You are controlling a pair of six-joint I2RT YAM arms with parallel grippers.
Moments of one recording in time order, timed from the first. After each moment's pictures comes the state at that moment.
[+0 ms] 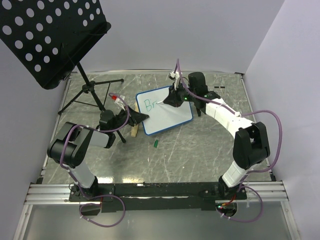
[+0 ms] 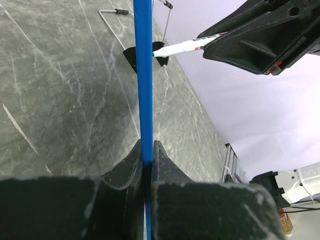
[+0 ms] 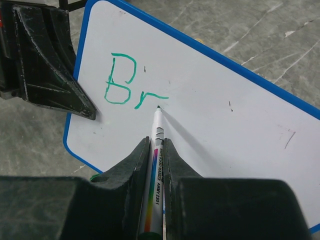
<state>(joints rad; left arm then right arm) -0.33 1.69 0.53 1.19 0.63 -0.88 0.39 1.65 1.30 -0.17 -0.64 -0.15</state>
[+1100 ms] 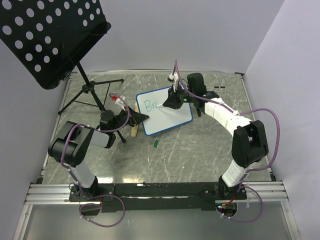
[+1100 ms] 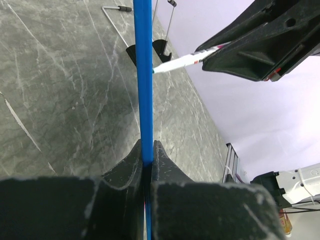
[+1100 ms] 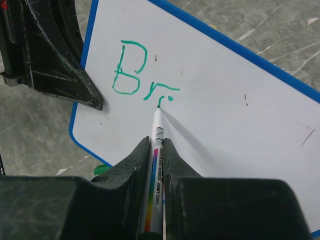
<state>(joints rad) -0.33 1.70 0.53 1.19 0.63 -0.88 0.40 1.68 1.31 -0.21 -0.68 -0.17</state>
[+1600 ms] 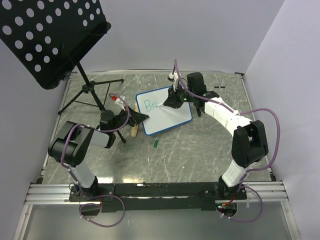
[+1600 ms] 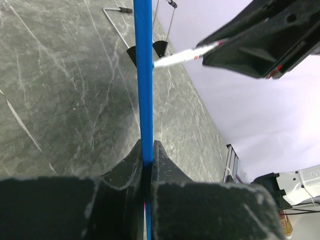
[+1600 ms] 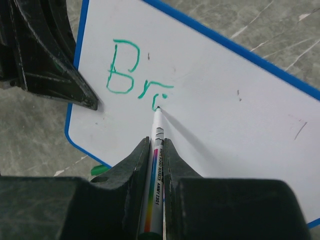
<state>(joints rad) -0.33 1.70 0.53 1.19 0.62 -0.88 0.40 1.68 1.32 -0.23 -0.65 -0.17</state>
